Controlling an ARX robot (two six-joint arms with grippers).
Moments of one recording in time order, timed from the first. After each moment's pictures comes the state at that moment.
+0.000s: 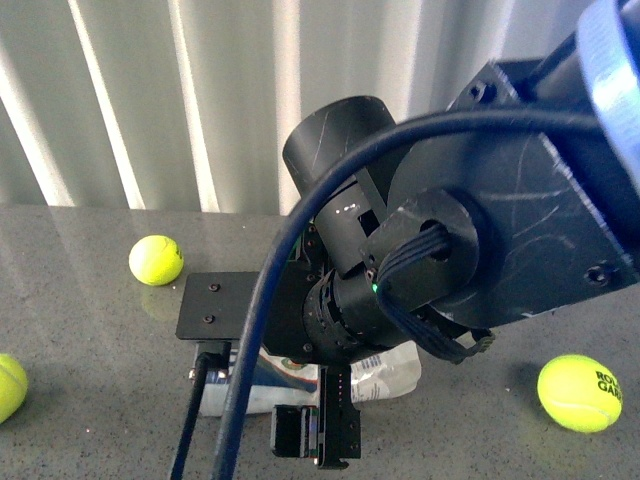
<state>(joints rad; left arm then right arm) 0.00 0.00 0.02 0.00 0.00 0.00 0.59 2.06 1.18 -0.02 -0.11 -1.04</state>
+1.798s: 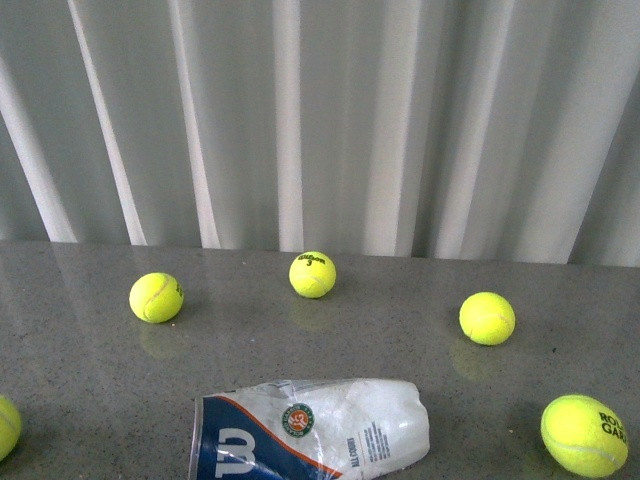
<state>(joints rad) 0.00 0.00 0.02 0.00 0.00 0.00 0.00 0.55 0.11 0.44 0.00 -0.01</state>
